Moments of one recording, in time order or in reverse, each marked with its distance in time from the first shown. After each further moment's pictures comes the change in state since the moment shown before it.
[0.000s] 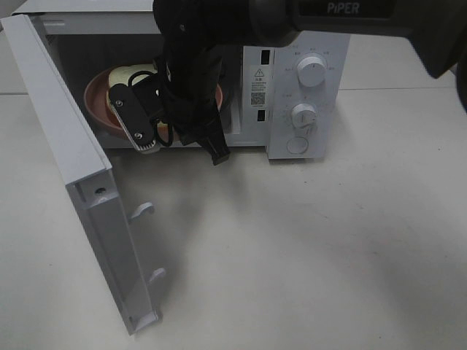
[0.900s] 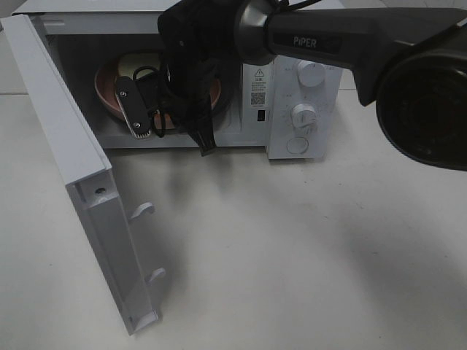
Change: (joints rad) left arm 0.000 0.000 0.000 0.000 0.000 0.000; right arm -0.051 0.165 -0.199 -0.018 -0.059 0.054
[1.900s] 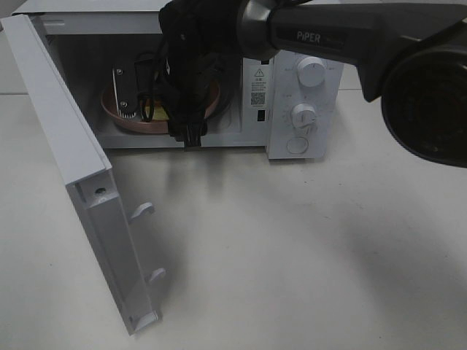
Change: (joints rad) left arm 0.000 0.000 0.000 0.000 0.000 0.000; right arm -0.003 -0.013 -0.003 0.009 -0.025 0.237
